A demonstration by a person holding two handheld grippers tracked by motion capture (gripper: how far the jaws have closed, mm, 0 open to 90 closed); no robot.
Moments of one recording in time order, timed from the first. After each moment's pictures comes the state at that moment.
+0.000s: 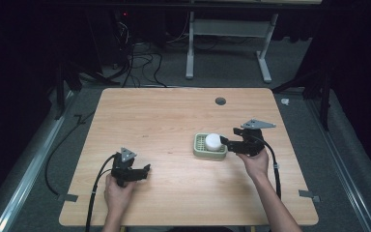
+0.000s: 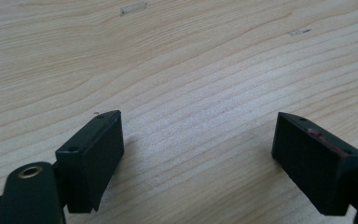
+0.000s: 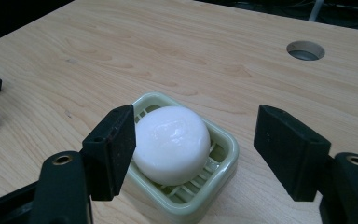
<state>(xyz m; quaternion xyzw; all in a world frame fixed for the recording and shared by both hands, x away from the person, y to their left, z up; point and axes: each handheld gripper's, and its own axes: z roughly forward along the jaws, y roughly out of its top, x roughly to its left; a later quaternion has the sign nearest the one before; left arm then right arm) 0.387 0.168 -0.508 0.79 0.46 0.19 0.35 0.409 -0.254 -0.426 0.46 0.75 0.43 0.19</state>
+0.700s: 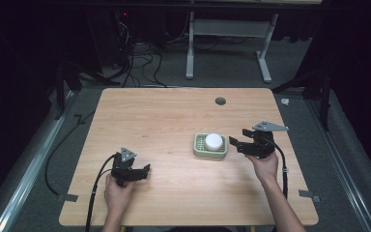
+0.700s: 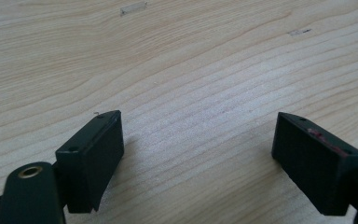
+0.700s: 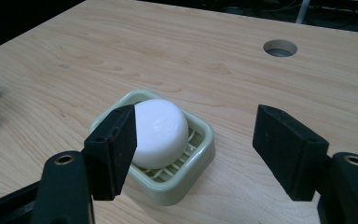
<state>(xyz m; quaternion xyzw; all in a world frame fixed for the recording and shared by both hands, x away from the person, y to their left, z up) 0.387 0.168 -0.508 0.79 0.46 0.19 0.35 0.395 -0.280 -0.421 0.47 0.74 0.44 0.20</state>
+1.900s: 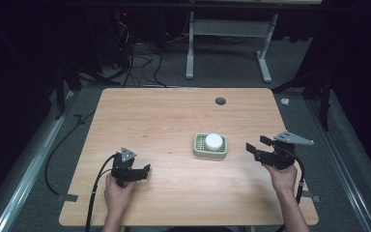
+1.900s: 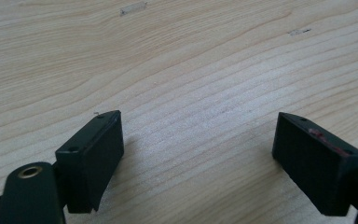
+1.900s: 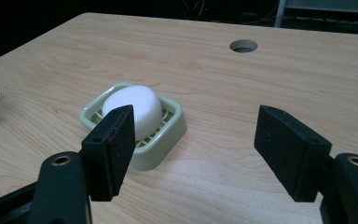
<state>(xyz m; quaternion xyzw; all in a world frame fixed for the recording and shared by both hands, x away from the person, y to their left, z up) 0.387 0.168 -0.508 0.80 0.46 0.19 0.35 0.355 -0.322 -0.421 0.49 0.71 0.46 0.22</state>
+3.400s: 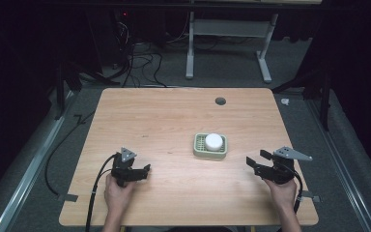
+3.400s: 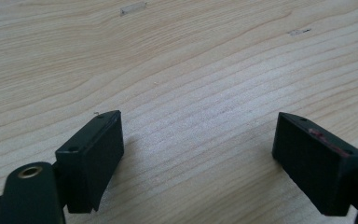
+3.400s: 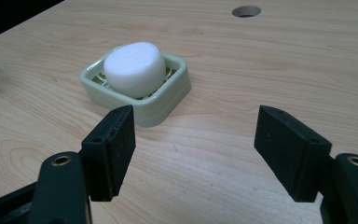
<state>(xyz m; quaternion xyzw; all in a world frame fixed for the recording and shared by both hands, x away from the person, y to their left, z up) 0.387 0.168 -0.508 0.79 0.46 0.19 0.35 0.327 -0.322 -0.454 0.50 0.71 0.45 0.21</state>
